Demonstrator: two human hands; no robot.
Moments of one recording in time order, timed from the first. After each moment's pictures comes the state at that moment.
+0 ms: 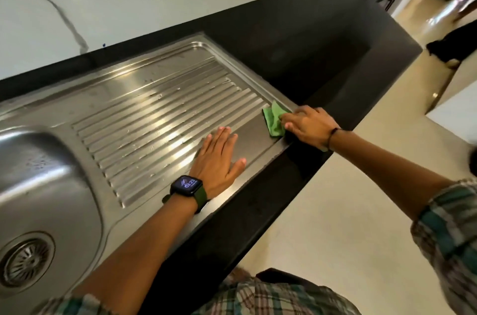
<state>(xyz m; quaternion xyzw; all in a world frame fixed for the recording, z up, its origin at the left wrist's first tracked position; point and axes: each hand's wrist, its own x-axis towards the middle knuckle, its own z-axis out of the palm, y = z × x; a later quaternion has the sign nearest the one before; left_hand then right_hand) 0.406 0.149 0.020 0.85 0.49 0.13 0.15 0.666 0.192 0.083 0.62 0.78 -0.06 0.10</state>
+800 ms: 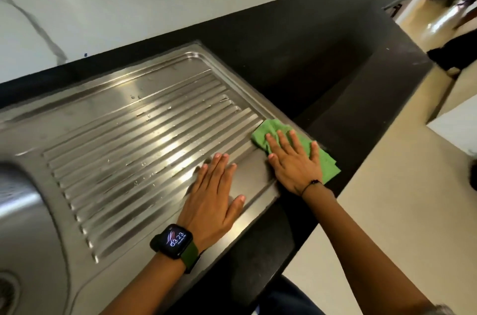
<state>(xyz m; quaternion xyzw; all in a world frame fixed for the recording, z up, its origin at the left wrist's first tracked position) 0.412 0.150 0.021 0.84 0.50 0.16 0.13 0.626 0.195 0.031 0.72 0.69 -0.10 0.04</state>
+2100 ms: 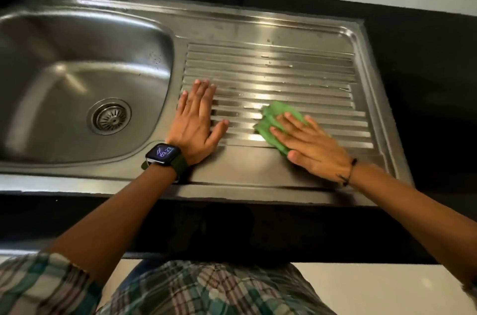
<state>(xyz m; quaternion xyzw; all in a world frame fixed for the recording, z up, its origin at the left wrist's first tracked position) 0.325 0.113 0.026 0.57 0.79 0.23 0.05 0.555 0.253 0.051 0.14 0.97 -0.12 0.12</state>
